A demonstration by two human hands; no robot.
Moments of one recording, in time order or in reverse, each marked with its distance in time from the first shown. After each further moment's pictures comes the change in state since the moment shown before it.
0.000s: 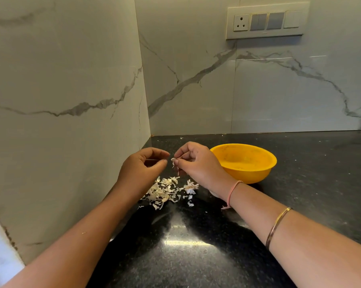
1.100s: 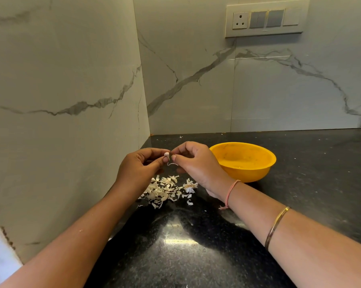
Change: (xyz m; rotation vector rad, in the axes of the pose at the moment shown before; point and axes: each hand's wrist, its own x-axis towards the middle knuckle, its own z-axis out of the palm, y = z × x) left_hand 0.003 -0.004 0.002 -0.226 -0.021 -0.016; right_hand -0.005 -0.005 0.001 0.105 0.006 0.032
